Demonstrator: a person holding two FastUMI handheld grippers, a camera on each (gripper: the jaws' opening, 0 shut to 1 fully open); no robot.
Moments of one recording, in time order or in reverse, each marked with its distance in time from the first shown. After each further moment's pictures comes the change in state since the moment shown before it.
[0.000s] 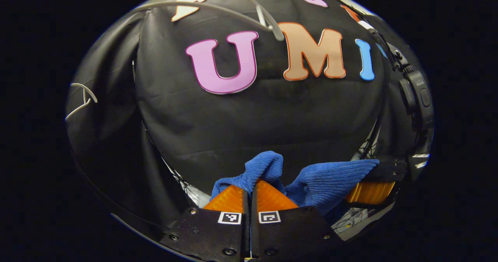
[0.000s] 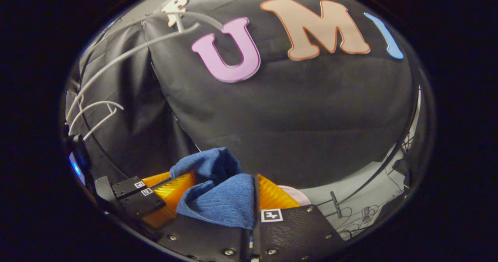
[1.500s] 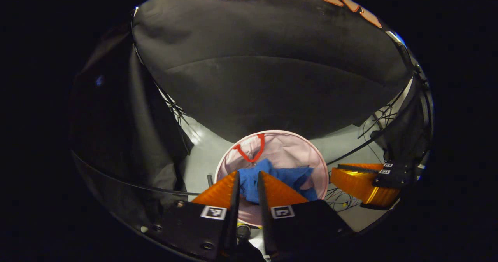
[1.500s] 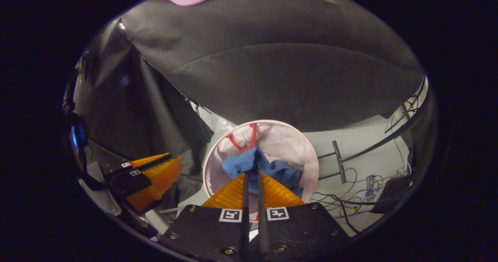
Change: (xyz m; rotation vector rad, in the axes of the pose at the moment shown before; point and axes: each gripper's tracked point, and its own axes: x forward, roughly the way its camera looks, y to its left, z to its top) left arm 0.070 -0.007 -0.203 -0.164 0.520 0.040; right arm 0.090 -0.062 -0.163 -0.012 0.428 -0.068
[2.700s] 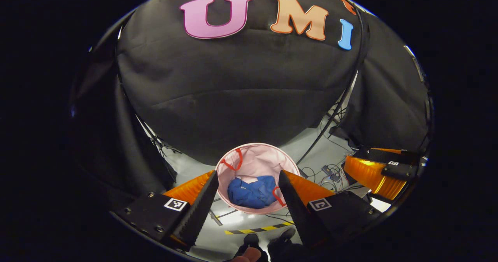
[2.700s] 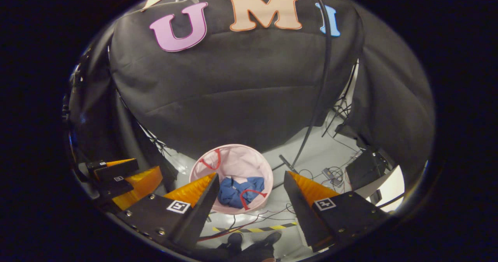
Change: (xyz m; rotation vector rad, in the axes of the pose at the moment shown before) left arm -0.153 0.037 0.004 0.194 -0.242 -0.285; right arm -0.214 0.022 -0.049 0.202 -0.356 -0.429
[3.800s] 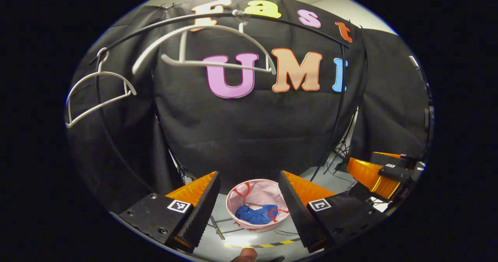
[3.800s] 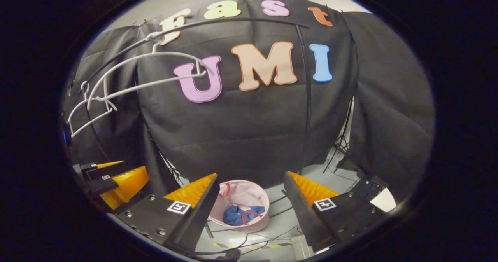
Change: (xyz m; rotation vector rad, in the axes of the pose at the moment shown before) left arm -0.183 -0.040 0.091 -0.011 -0.339 0.142; right arm -0.157 -0.037 0.073 -0.003 -0.359 0.122
